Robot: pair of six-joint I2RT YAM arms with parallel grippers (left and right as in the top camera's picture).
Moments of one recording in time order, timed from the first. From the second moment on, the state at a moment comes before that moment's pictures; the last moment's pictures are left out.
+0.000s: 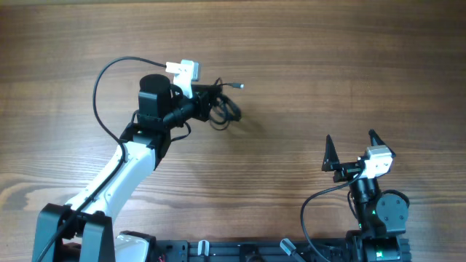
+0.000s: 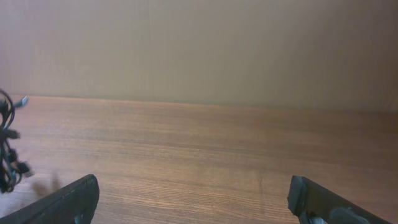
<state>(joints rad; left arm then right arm) -0.23 1.45 0.73 0.27 0.57 -0.39 0.05 0.02 0.01 0.00 -0.06 -0.01</state>
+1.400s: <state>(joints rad) -0.23 1.45 0.73 0.64 1.19 -0.73 0.05 0.14 0.23 -0.06 -0.39 0.25</state>
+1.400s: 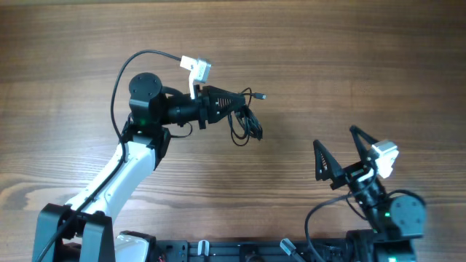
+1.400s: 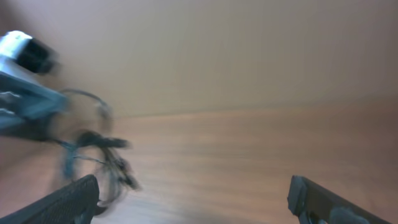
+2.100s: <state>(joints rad) -0.39 1.45 0.73 0.81 1.34 -0.78 0.05 0.91 0.50 0.10 -1.15 0.10</state>
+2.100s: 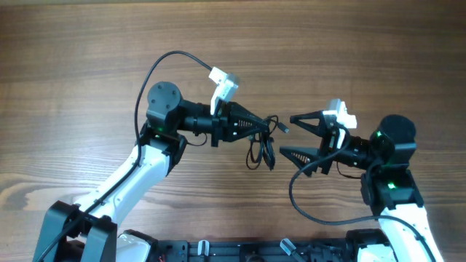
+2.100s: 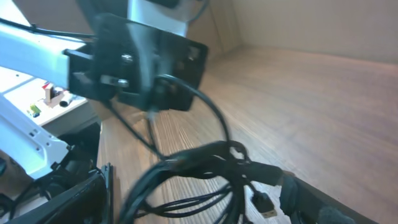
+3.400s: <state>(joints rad) -0.54 1.45 0.73 0.96 1.19 -0.91 0.06 0.93 0.51 0.16 -1.02 0.29</state>
